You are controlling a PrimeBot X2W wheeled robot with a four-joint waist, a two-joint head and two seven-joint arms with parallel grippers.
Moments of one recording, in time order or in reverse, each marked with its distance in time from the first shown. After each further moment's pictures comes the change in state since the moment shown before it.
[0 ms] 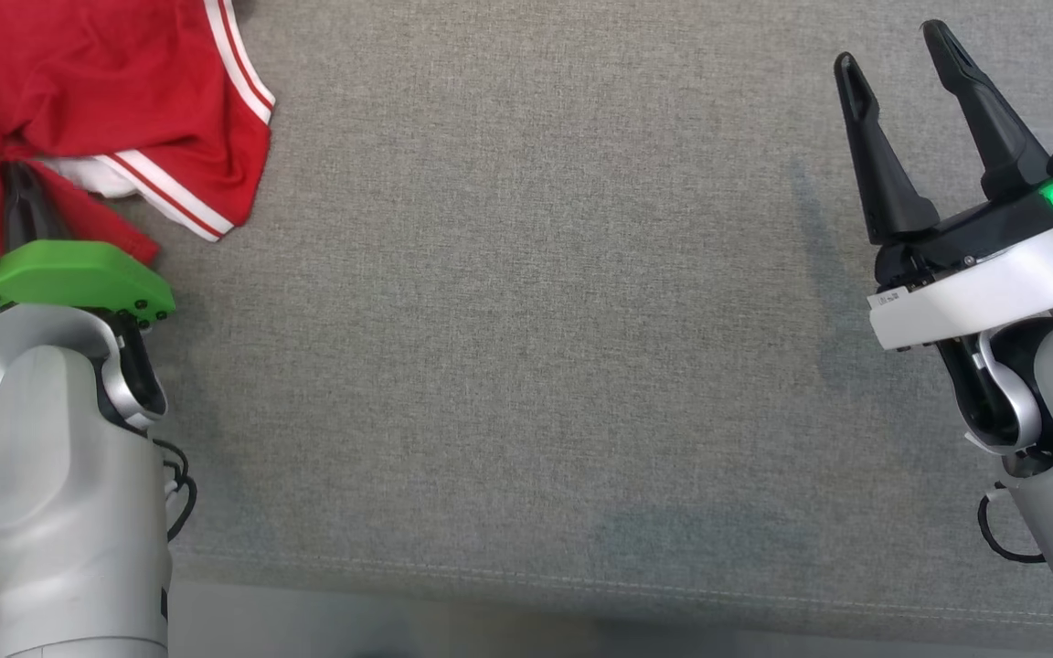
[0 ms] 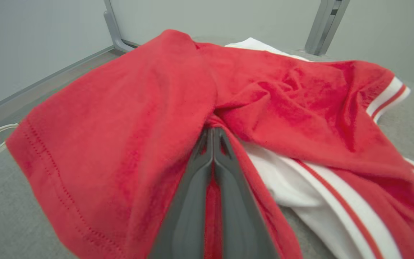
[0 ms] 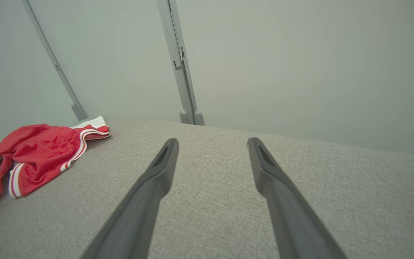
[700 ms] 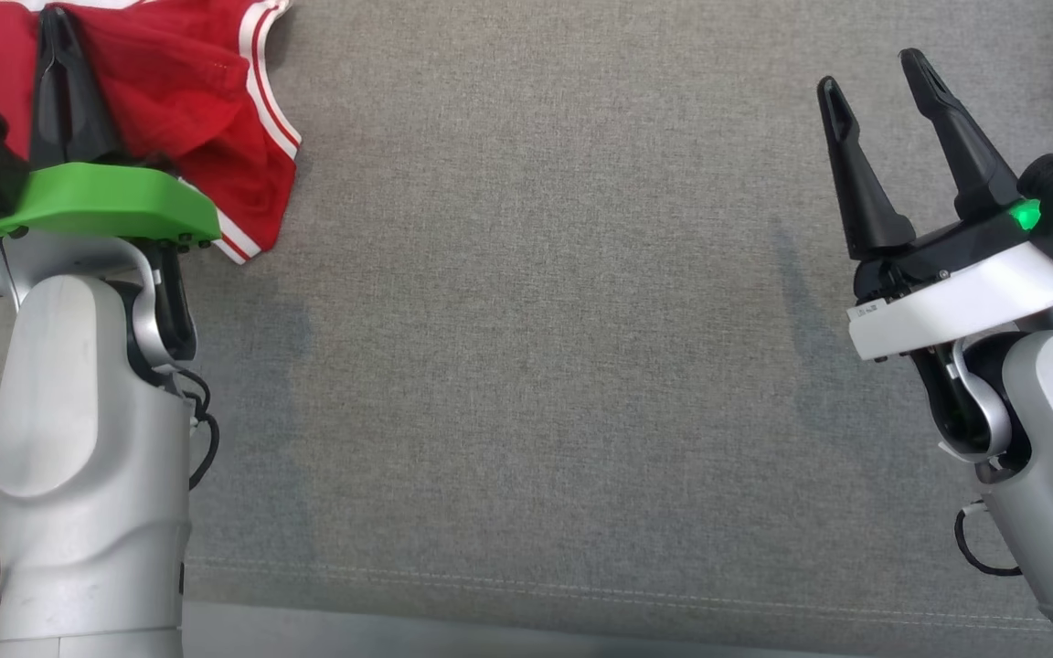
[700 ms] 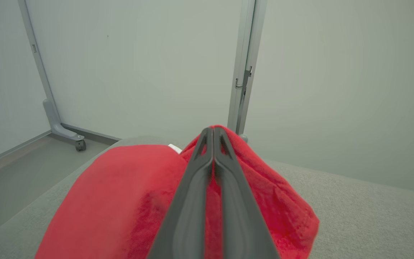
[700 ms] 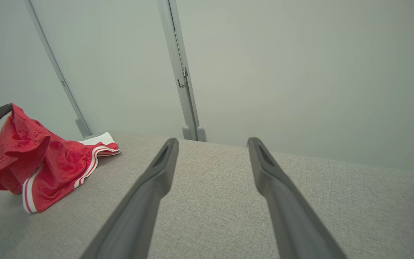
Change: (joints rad) left arm -0.024 0.000 -0.169 -0.262 -0.013 -0.050 0.000; right arm 0.005 0.035 0.012 0.080 0.014 0.015 -0.055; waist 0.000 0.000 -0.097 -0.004
